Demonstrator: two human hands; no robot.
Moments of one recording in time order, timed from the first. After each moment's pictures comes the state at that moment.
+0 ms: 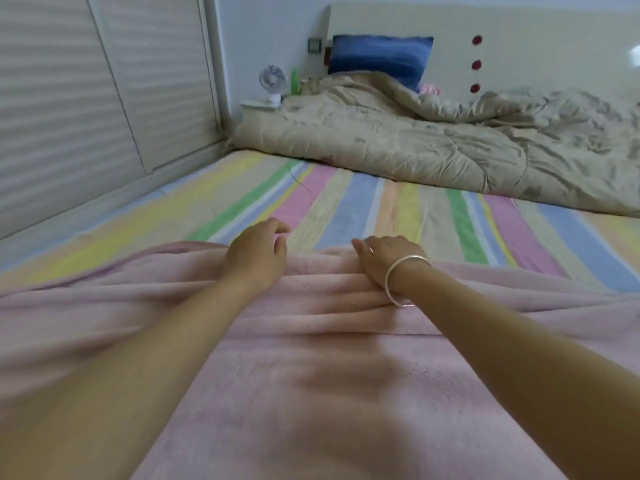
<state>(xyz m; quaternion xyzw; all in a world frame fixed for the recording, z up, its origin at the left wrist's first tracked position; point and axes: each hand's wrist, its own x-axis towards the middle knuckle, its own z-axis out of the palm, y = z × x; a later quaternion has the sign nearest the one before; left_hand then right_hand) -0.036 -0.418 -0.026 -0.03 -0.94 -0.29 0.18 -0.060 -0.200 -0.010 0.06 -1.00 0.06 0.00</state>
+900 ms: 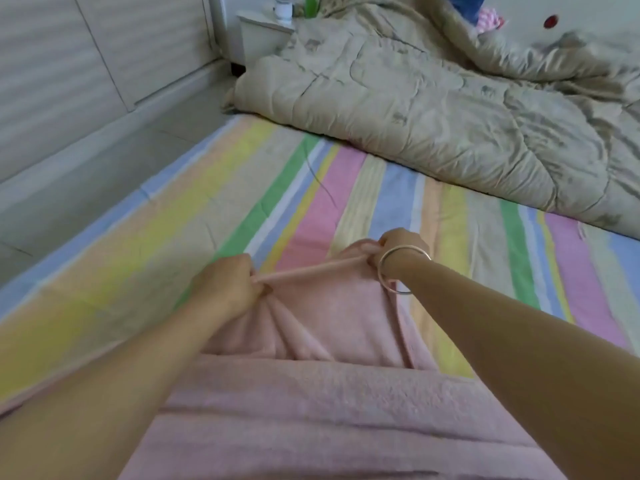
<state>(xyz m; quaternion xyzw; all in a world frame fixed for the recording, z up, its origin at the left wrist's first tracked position) -0.163 -0.499 -0.013 0.09 -0.98 -0.14 -0.12 -0.236 -0.259 0.019 -0.12 -0.97 0.14 -0.14</state>
